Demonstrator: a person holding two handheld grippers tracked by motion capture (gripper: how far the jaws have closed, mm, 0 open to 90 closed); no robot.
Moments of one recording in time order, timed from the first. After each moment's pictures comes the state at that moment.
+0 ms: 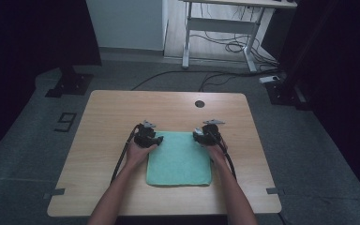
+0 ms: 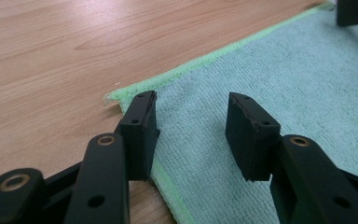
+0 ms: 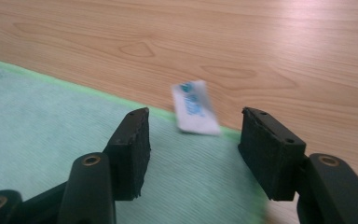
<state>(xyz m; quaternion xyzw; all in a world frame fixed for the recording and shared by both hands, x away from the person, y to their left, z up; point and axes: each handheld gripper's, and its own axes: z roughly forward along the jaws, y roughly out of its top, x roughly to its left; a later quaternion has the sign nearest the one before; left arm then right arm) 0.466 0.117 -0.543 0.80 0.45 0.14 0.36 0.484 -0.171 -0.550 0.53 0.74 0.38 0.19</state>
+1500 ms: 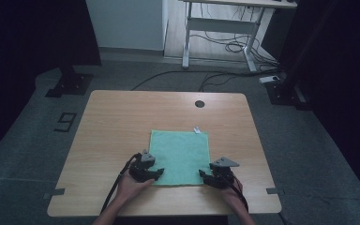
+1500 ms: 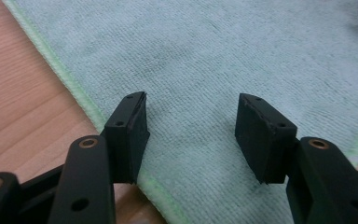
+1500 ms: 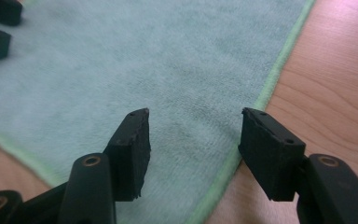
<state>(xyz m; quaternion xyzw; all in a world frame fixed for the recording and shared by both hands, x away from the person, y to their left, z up) 0.338 0.116 -0.539 0.84 0.39 0.11 0.36 0.319 -0.197 -0.549 0.45 0.78 0.40 0.18</state>
